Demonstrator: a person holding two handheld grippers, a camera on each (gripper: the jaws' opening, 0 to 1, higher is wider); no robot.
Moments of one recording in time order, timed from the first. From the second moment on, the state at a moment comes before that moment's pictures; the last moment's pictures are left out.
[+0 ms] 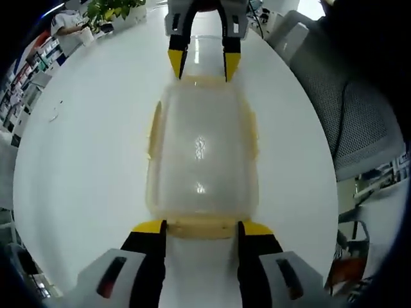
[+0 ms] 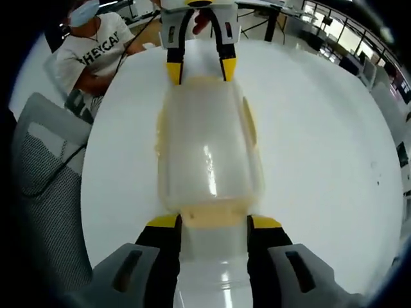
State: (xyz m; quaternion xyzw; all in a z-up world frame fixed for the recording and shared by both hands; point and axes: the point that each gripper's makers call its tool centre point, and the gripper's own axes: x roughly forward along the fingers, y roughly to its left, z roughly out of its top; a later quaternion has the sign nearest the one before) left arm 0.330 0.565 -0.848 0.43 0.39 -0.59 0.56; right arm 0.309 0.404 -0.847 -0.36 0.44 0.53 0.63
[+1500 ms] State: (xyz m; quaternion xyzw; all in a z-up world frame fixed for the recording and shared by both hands) left arm 0.314 0.565 -0.843 0.42 0.42 -0.56 0.58; right arm 0.305 0.404 -0.843 -0.42 0.43 0.58 0.56
